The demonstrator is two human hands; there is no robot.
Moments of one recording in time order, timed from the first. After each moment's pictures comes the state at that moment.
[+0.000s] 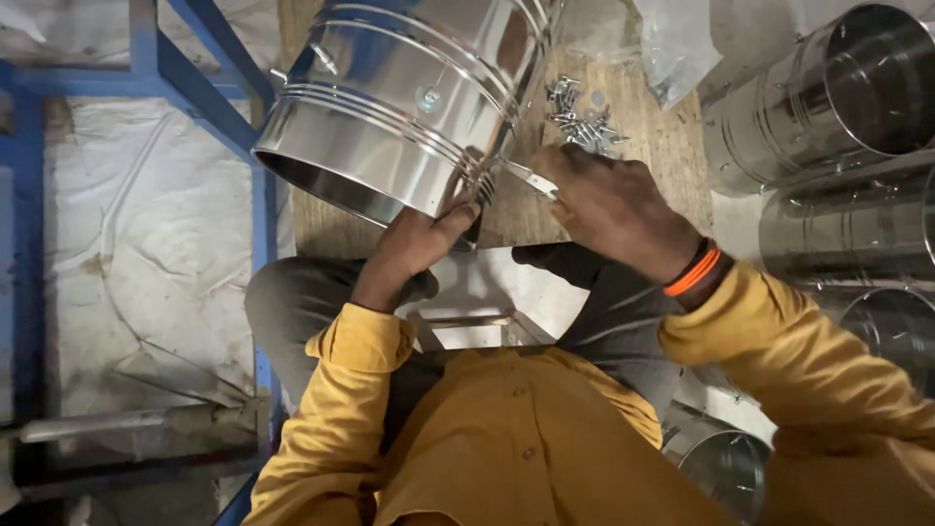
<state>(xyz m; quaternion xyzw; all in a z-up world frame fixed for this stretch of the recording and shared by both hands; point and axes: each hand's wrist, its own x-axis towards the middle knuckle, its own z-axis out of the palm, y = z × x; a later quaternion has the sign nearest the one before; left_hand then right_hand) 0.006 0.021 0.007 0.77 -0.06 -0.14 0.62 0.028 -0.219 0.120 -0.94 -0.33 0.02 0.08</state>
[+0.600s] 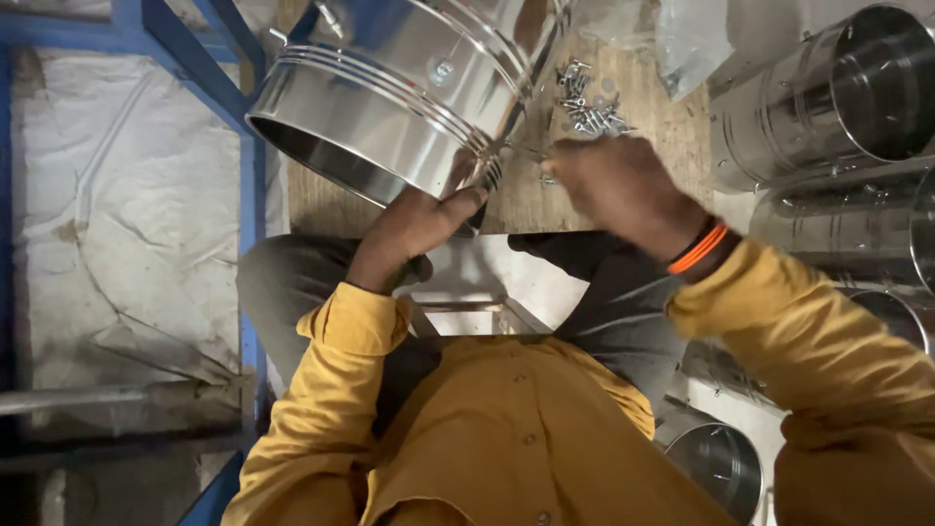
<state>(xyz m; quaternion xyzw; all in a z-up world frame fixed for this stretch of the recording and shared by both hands) 0.006 0.032 -0.001 0.75 -0.16 -0.06 0.64 0.045 -0.229 0.100 -0.92 -0.39 -0.02 -0.05</state>
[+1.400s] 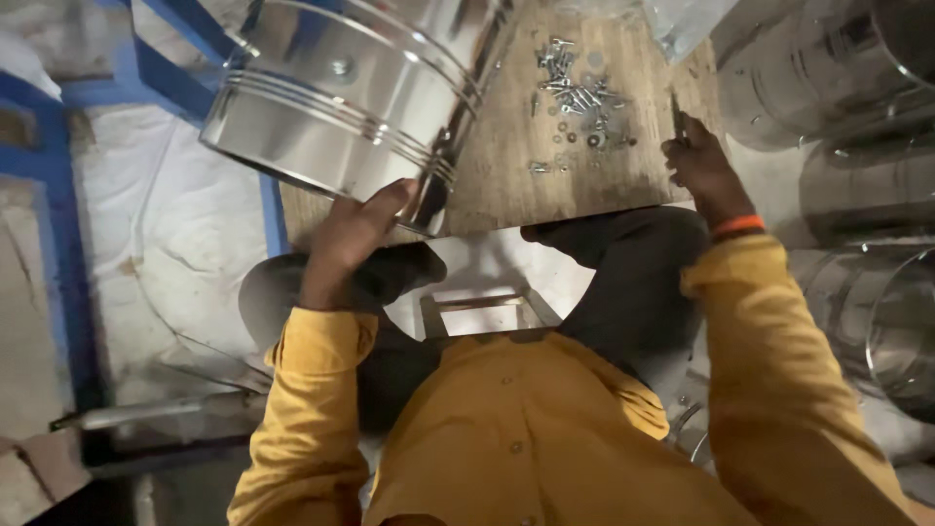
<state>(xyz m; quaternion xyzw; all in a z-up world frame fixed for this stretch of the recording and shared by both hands) 0.008 0.061 -0.024 0.92 -0.01 -0.14 0.38 0.071 -0.450 -0.072 -0.84 0.13 0.10 0.51</state>
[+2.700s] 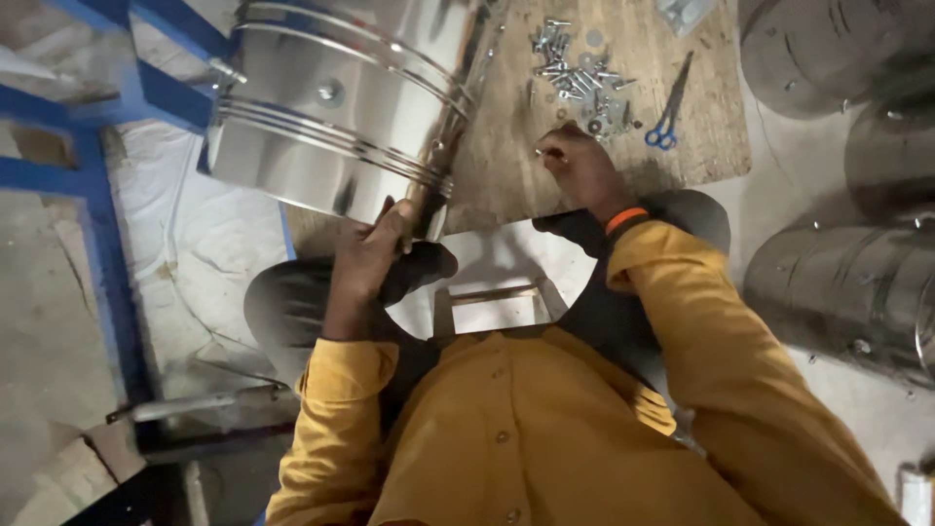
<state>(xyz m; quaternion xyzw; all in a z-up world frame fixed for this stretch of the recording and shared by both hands) -0.019 0.019 -0.012 0.70 0.17 -0.13 0.69 0.071 -0.310 -0.104 -0.91 -0.16 0.01 0.39</state>
